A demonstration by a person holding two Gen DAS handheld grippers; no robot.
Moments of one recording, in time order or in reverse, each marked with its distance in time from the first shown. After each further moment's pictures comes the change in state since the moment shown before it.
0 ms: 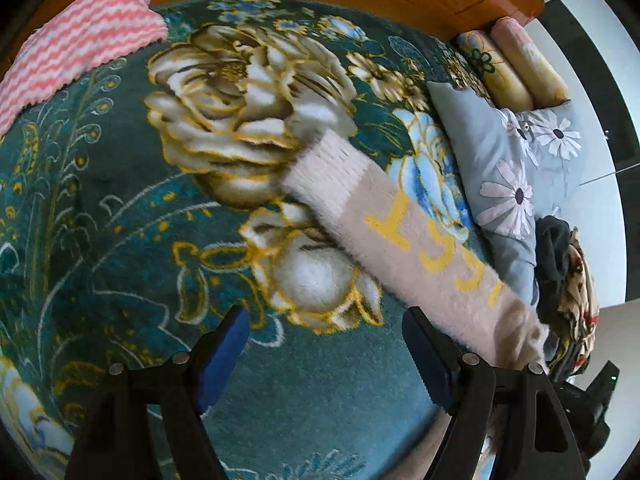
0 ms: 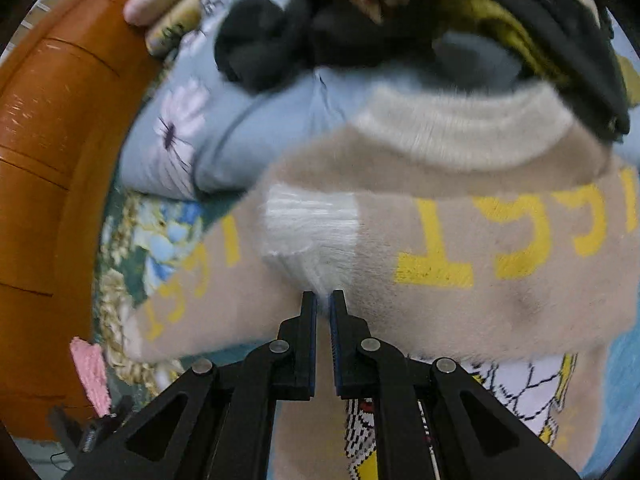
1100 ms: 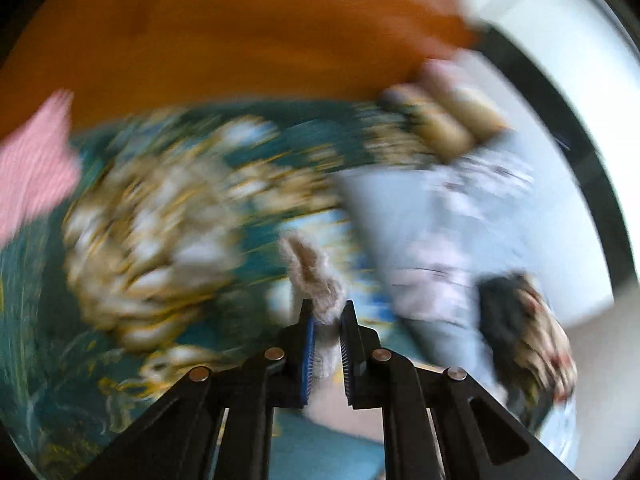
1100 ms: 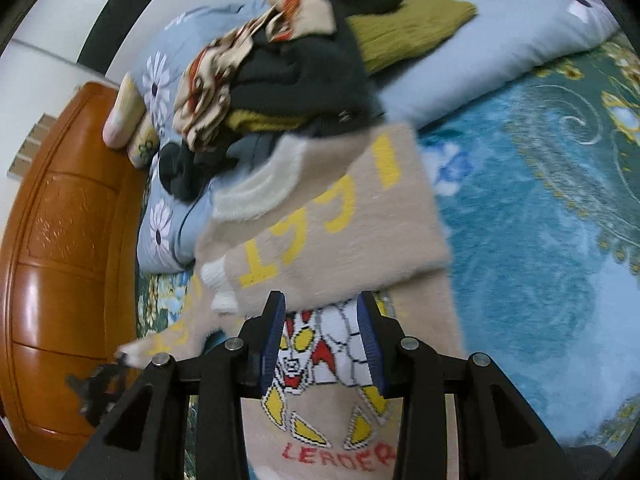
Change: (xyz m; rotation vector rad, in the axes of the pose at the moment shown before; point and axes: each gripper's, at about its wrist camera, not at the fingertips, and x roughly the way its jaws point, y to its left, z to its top) left arm -0.037 -0.133 0.035 0.244 -0.283 -0.147; right arm -0.149 -0.185 -0.068 0.318 -0.208 0.137
